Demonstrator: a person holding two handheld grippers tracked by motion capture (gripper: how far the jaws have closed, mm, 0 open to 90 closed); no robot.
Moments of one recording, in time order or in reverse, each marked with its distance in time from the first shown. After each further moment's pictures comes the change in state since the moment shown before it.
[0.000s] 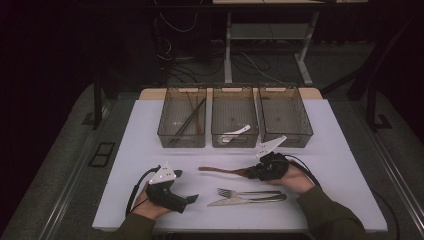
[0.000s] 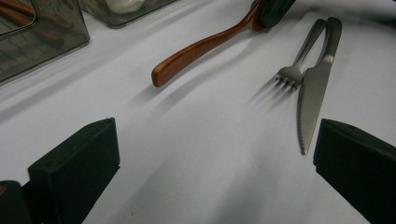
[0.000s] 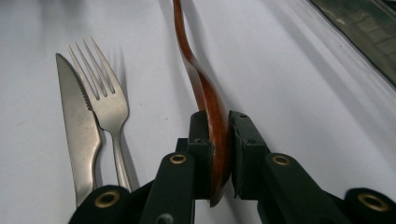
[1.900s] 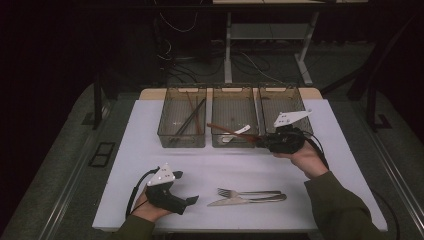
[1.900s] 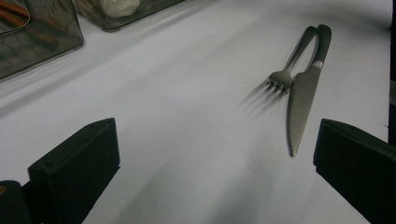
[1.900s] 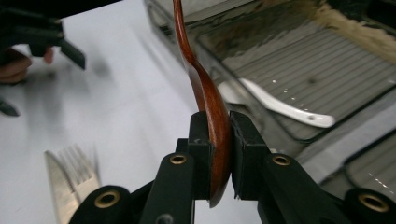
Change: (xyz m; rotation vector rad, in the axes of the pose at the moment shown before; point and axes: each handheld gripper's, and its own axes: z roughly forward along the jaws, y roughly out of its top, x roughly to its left) left arm -0.003 -0.001 -0.002 -0.029 -0.017 -0.014; right arm -0.023 0.041 -0.070 -0.224 -0.154 0.075
